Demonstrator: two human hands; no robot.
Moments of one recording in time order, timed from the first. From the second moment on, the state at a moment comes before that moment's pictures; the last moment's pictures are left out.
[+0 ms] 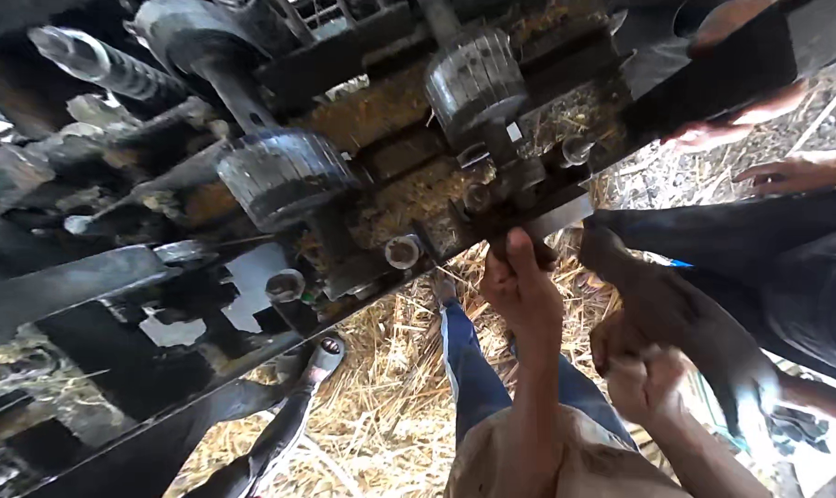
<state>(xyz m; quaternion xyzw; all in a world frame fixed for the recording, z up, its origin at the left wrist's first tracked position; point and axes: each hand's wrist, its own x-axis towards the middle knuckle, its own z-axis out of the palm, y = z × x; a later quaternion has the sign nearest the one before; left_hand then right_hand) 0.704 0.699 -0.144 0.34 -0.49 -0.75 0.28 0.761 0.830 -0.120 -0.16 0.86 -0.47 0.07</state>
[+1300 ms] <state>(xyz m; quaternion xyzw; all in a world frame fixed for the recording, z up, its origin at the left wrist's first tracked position) 0.696 0.680 -0.117 0.40 -0.44 -0.78 0.18 0.757 0.835 -0.110 -0.18 0.90 -0.39 0.07</state>
